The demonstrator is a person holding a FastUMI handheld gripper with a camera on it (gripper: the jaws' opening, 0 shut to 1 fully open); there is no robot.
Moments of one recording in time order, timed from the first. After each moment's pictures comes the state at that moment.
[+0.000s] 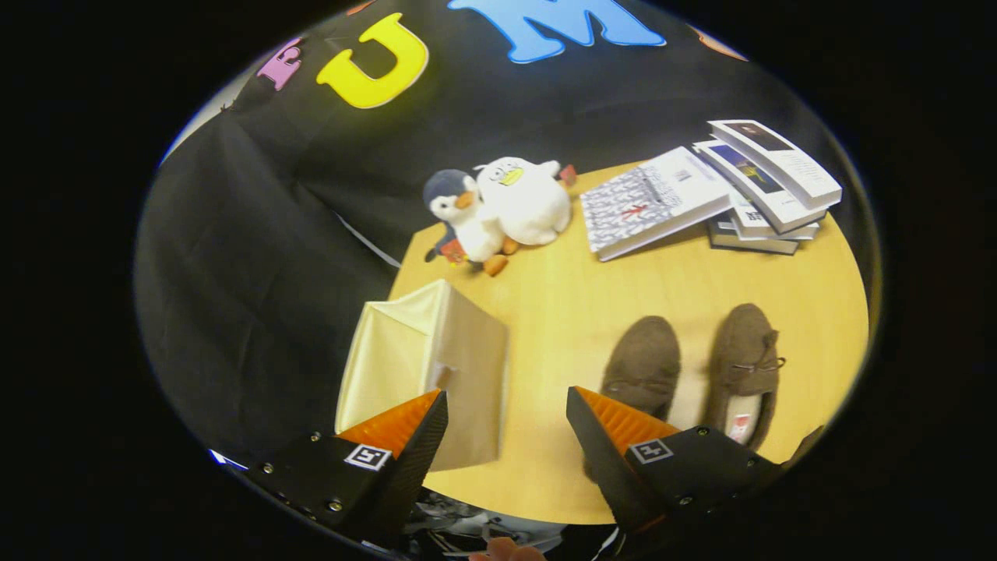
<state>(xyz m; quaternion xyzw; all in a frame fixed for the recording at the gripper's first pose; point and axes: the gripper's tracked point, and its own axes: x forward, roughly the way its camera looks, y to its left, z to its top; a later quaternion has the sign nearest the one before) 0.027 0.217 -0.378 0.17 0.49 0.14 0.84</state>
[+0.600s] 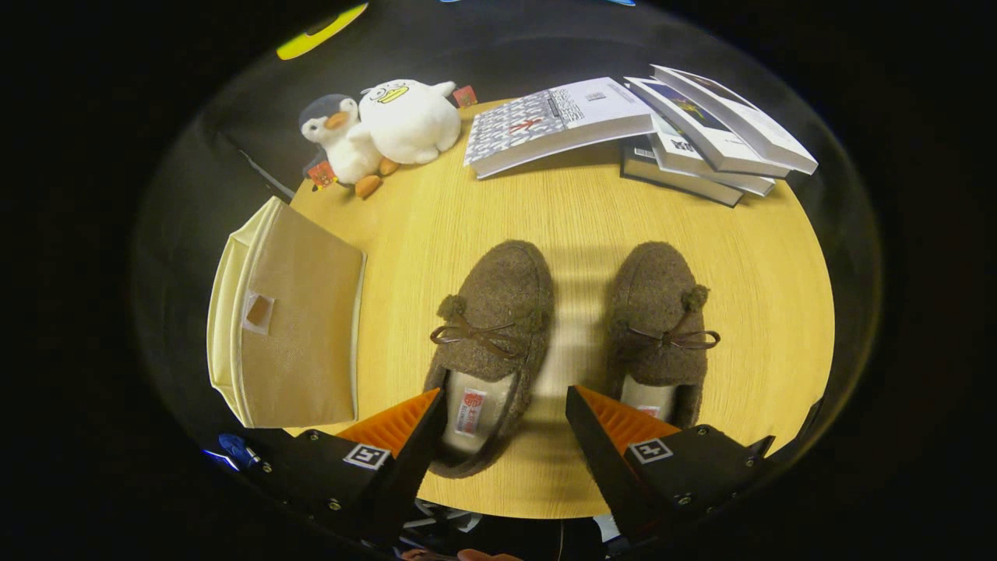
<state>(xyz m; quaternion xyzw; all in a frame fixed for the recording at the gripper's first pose) 0.009 0.134 -0.482 0.08 0.60 0.06 0.79</state>
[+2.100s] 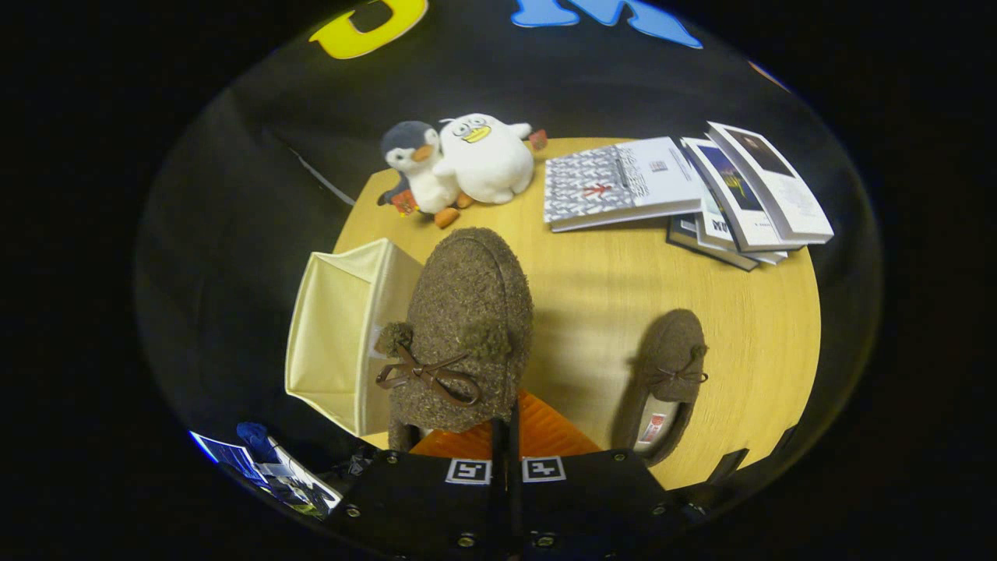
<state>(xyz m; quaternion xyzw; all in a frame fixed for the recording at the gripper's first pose) 0.037 0.209 -0.330 0.07 0.57 0.15 0.80</state>
